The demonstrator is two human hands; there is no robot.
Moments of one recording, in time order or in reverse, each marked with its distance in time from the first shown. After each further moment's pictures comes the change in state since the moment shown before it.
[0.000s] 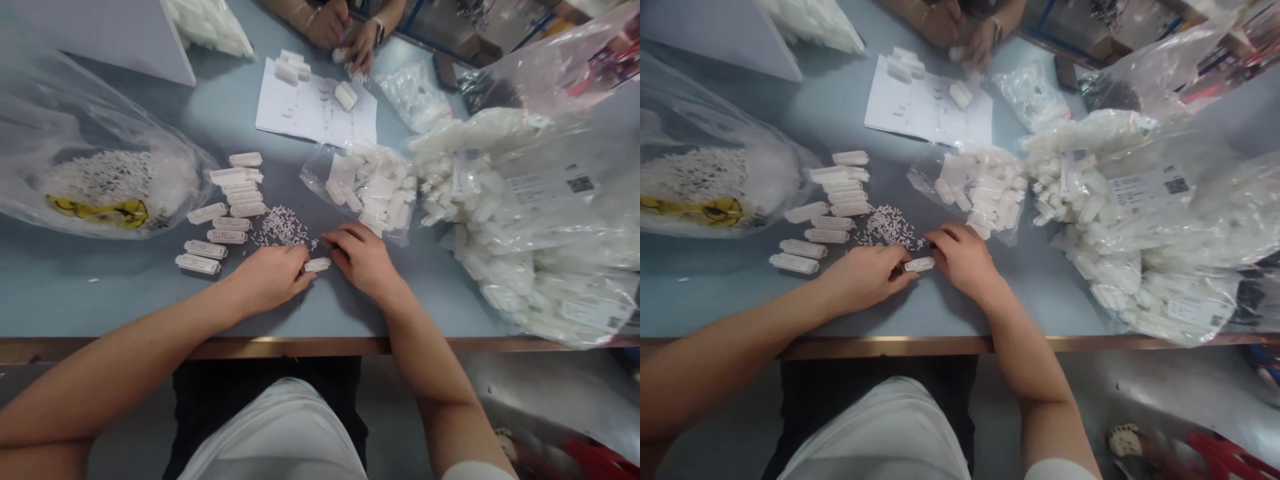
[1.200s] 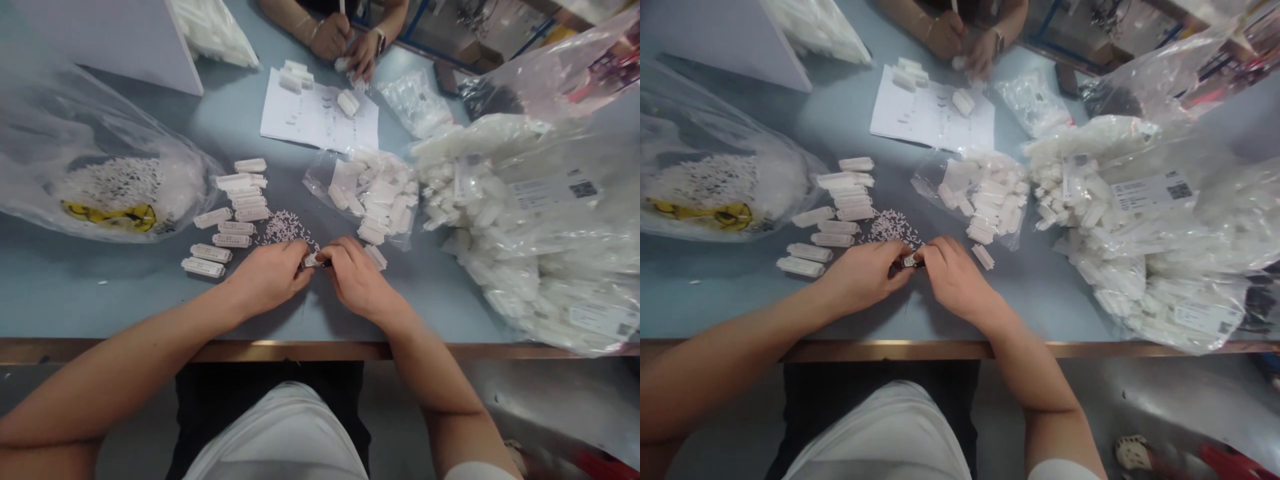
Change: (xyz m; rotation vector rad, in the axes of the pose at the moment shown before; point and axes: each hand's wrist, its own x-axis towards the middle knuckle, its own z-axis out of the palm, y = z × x) left_hand -0.002 -0.006 0.000 -0.067 0.128 -0.012; right_hand -0.003 -0.031 -0.005 0.059 -0.078 -0.101
